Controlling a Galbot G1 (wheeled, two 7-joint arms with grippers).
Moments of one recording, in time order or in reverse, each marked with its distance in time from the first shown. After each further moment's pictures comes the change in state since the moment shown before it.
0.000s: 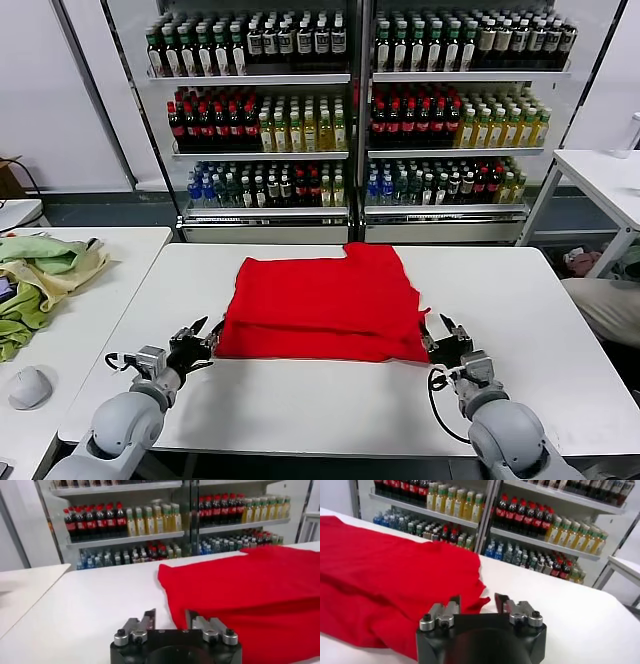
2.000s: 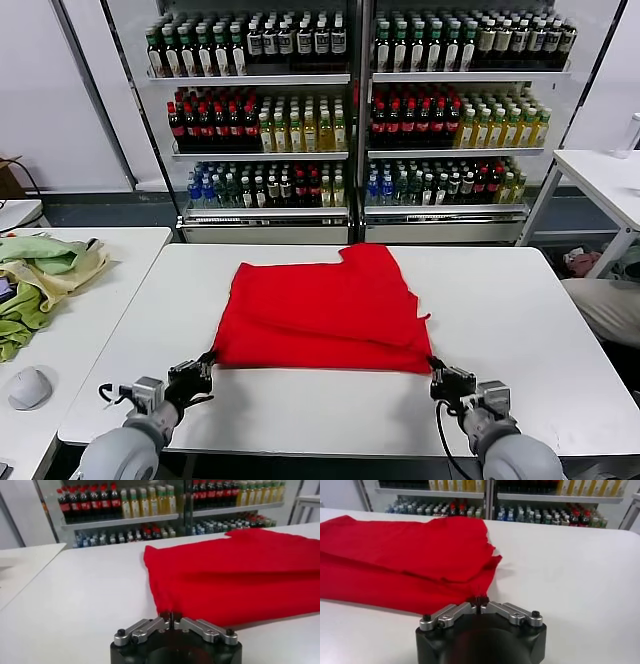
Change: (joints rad) left arm 0.262 0.057 -0.092 -0.171 0.056 0.033 -0.011; right arm -0.244 -0.022 0.126 0.142 0.208 -0.035 -0.012
